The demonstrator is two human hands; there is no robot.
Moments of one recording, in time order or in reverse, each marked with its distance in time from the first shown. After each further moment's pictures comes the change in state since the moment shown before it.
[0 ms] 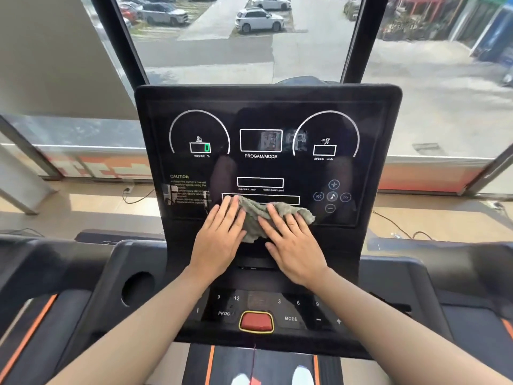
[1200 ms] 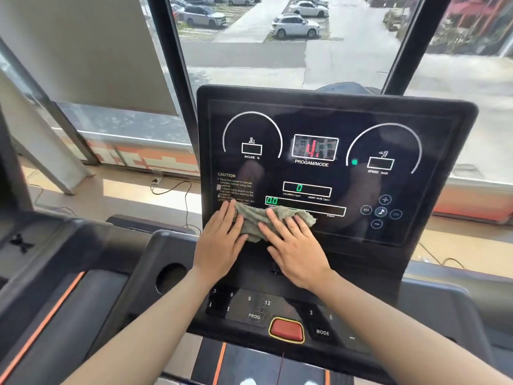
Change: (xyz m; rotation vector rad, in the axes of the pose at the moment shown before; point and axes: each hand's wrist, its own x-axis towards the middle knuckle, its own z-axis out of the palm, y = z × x) left_hand -0.052 -0.062 0.009 -0.041 -0.024 -0.214; right_hand 0.046 -0.057 0.000 -0.071 -0.038 -0.153
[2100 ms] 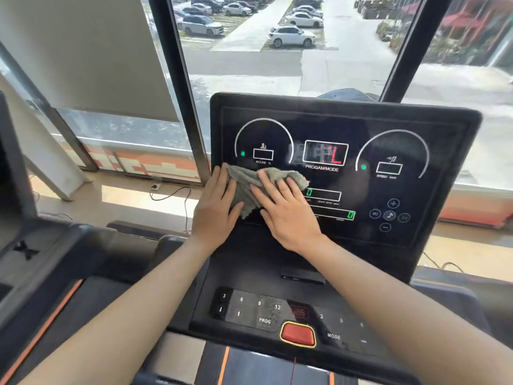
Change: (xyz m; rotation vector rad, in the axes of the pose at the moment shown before) left_hand 0.059 -0.046 -0.035 -0.139 0.196 -0.073; right_hand 0.079 -0.006 -0.052 -0.077 0.180 0.008
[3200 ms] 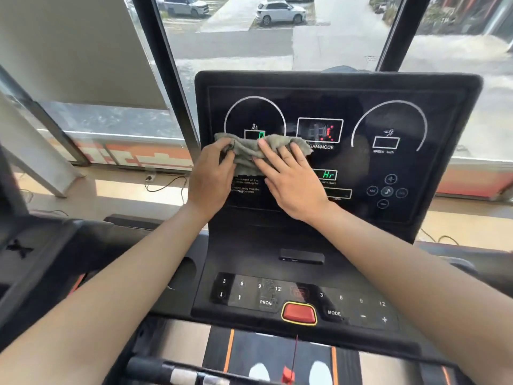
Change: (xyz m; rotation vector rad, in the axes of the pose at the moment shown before) left_hand 0.051 0.007 -0.015 -0.053 0.194 0.156; right_hand 0.011 0.027 -0.015 -0.042 0.066 -0.004
